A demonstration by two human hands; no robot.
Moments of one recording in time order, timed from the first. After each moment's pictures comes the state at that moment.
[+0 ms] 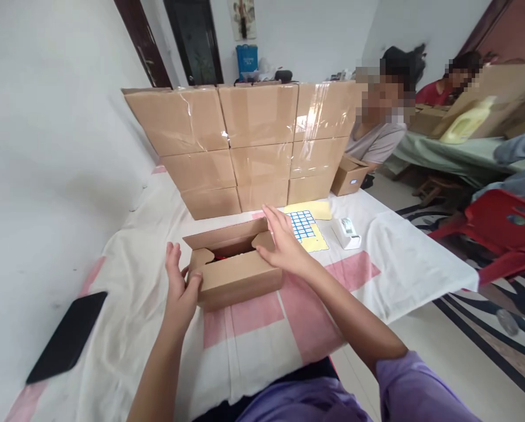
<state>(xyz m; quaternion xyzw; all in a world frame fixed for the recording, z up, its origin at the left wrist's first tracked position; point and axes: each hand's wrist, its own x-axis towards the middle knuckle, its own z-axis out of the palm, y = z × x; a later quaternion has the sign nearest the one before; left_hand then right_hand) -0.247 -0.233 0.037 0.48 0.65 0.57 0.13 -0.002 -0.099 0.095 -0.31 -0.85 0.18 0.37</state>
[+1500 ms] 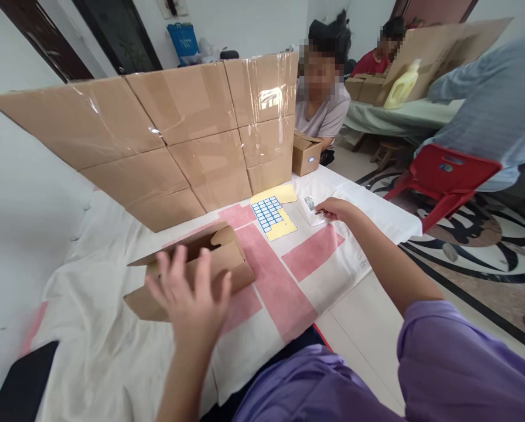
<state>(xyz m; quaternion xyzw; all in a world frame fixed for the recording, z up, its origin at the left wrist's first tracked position) -0.132 -0.231 0.072 0.68 0.55 0.36 -0.31 0.228 0.026 0.057 -0.75 -0.43 0.47 0.21</state>
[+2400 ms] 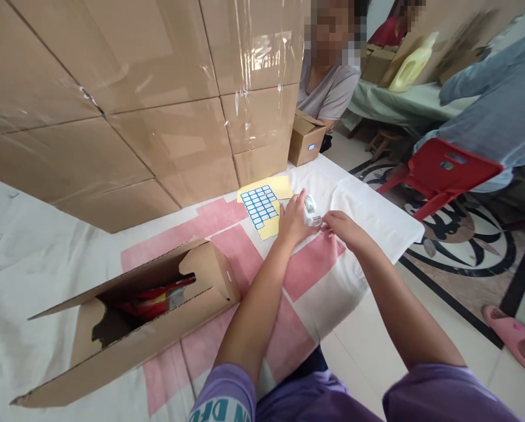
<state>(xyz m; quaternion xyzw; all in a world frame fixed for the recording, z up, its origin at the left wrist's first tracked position) 0.079 0.017 -0.024 0.78 0.47 0.35 0.24 0.228 -0.024 0.038 -0.70 -0.45 0.45 0.31</state>
